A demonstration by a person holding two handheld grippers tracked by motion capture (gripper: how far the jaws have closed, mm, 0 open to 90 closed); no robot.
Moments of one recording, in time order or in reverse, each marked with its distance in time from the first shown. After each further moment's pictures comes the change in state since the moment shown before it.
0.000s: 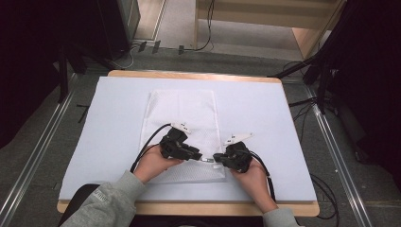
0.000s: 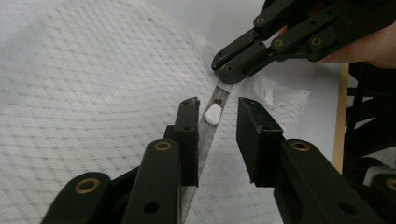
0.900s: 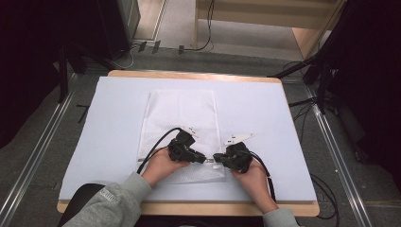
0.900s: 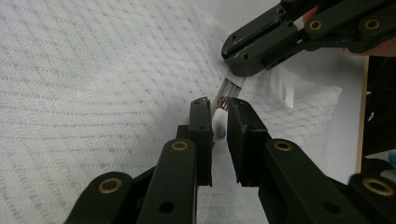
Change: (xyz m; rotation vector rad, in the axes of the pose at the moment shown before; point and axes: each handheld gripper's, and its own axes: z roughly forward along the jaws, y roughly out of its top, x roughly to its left) left arm 0.004 -0.001 0.031 0.057 0.002 -0.044; right arm 0.000 -0.002 0.000 -0.011 0.001 0.001
